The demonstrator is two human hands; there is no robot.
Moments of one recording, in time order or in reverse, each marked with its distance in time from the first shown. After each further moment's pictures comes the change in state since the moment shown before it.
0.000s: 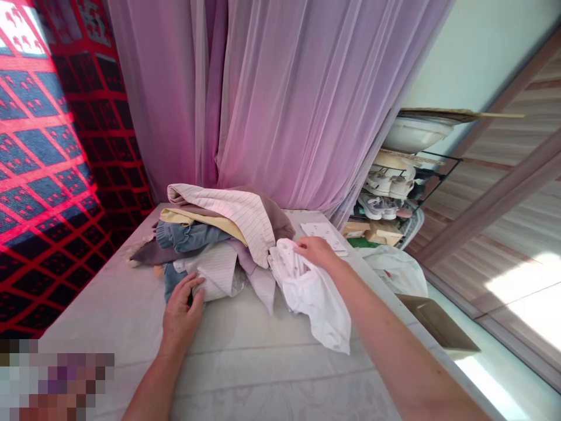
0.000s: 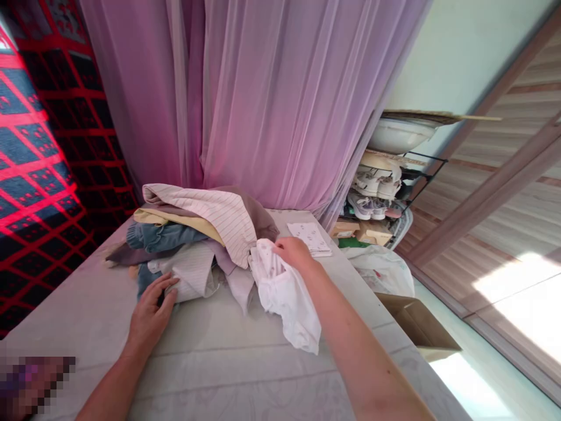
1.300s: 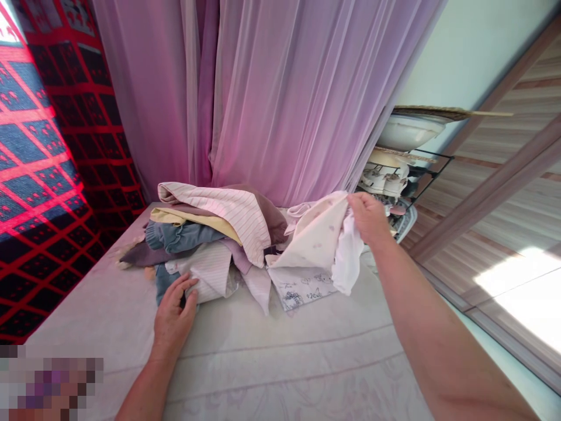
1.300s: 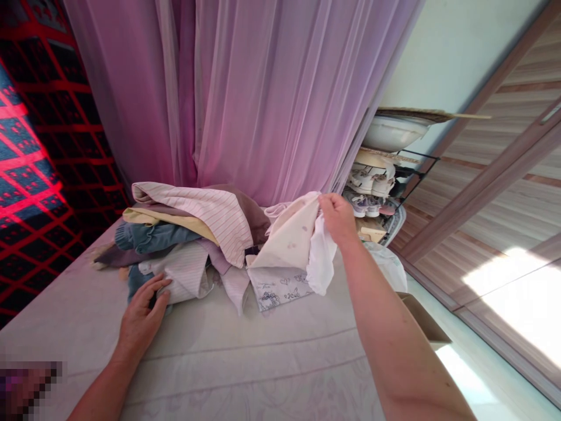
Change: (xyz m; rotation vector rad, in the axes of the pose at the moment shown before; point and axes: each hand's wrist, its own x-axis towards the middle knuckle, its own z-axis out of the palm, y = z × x) left_hand 0.001 0.002 -0.002 0.000 -0.009 0.003; right_hand -0.011 0.021 -0.112 0.515 0.781 -0.010
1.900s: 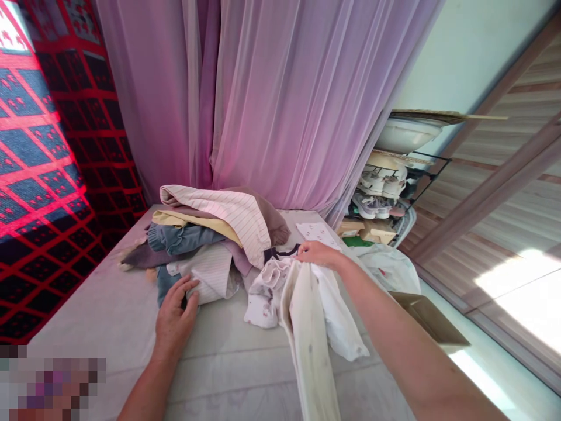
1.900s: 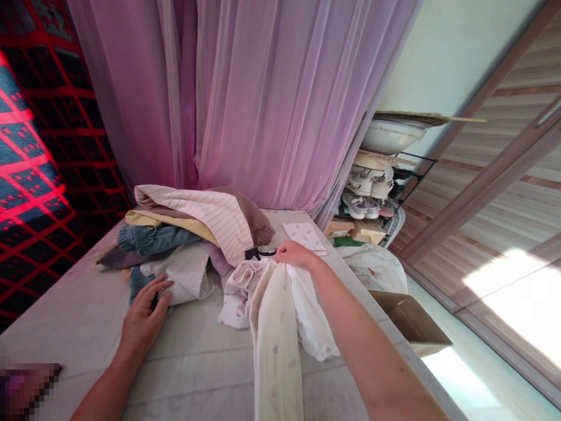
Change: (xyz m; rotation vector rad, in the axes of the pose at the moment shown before) left_hand 0.000 -0.005 0.003 -0.017 -0.003 0.002; right_hand -0.057 0.019 0.058 -0.336 -0.883 0.411
